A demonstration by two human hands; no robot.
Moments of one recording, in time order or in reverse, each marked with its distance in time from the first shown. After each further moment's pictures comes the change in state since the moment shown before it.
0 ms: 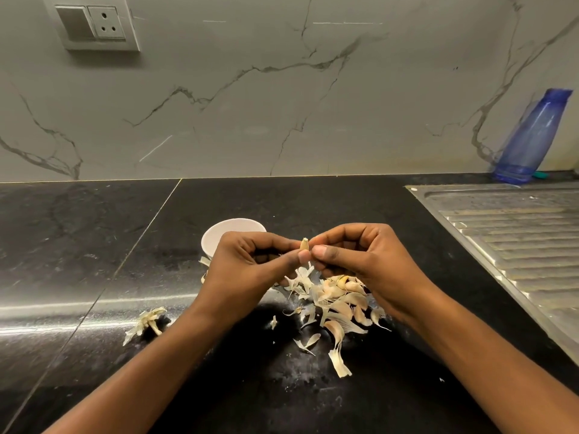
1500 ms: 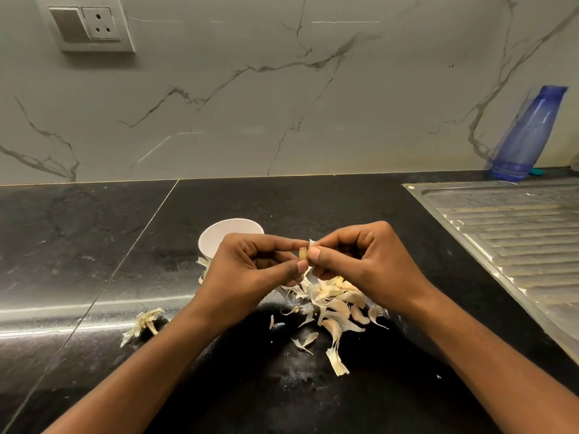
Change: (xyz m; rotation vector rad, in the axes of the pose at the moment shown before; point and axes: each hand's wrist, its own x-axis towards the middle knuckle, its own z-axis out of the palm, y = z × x) left_hand 0.000 0.002 -0.001 -0.012 -0.116 0.011; right_hand -0.002 0.003 -0.006 -0.341 -0.012 -0.213
